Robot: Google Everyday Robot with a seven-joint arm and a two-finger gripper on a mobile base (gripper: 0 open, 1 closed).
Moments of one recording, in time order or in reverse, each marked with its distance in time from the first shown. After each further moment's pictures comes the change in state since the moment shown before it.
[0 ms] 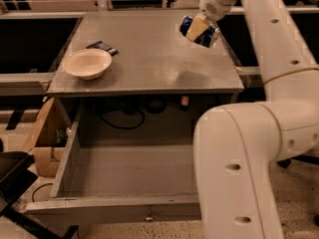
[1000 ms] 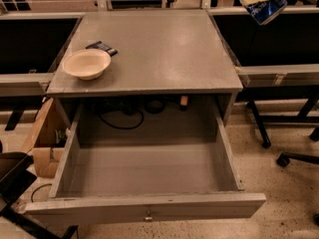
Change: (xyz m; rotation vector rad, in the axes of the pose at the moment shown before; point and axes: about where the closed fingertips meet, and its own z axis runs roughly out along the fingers) arm 0.055 0.023 -0.224 0.071 -0.434 0.179
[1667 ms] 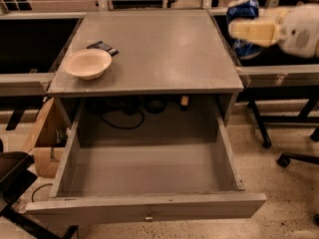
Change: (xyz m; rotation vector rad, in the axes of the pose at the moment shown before) arm 0.045 0.056 0.011 -0.099 -0.410 0.109
